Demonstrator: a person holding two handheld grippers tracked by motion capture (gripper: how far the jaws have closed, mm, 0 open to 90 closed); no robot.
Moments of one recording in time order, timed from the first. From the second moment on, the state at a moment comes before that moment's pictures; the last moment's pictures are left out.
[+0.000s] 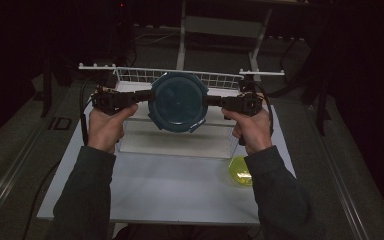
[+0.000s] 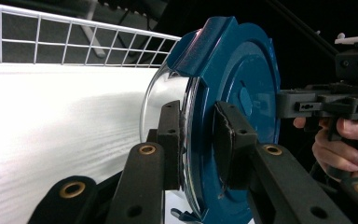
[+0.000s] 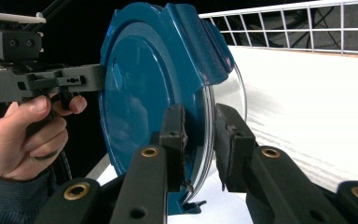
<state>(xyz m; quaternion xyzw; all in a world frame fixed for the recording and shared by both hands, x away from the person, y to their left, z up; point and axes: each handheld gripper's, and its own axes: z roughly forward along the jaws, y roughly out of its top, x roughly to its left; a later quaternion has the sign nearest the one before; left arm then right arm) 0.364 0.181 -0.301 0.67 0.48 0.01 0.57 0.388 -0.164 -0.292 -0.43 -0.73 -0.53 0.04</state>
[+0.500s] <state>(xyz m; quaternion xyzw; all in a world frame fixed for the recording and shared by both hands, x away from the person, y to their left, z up) 0.389 0.180 -0.303 0.65 0.50 0.03 0.57 0.415 -0.162 -0.296 -0.46 -0.71 -0.53 0.05</state>
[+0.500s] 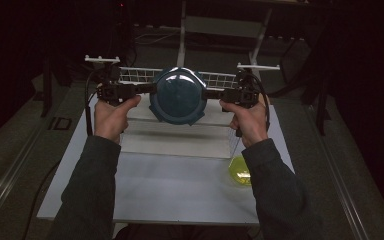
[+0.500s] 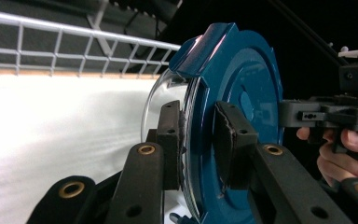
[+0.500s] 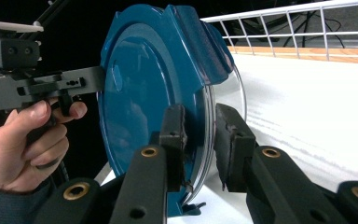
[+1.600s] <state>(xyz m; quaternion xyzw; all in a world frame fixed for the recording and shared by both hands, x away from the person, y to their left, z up) 0.416 0.159 -0.314 0.64 0.54 0.14 0.52 0.454 -0.151 -0.301 -0.51 -0.70 -0.49 0.10</state>
